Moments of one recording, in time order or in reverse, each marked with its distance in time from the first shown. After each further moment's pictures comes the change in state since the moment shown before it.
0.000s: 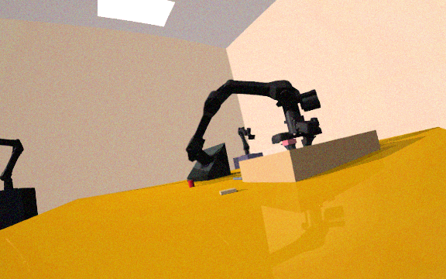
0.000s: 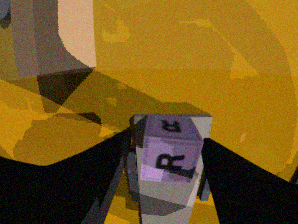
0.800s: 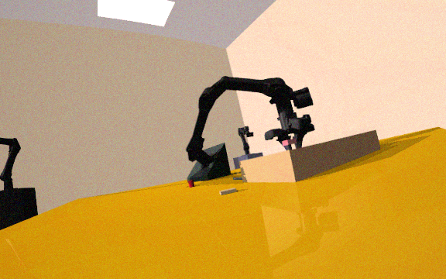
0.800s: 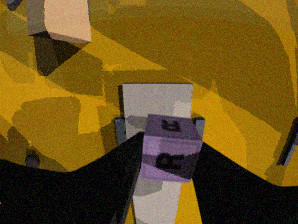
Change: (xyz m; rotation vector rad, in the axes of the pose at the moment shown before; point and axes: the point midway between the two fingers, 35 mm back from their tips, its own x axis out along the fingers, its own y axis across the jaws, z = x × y) arm -0.018 -0.013 -0.019 -0.006 0.001 -0.004
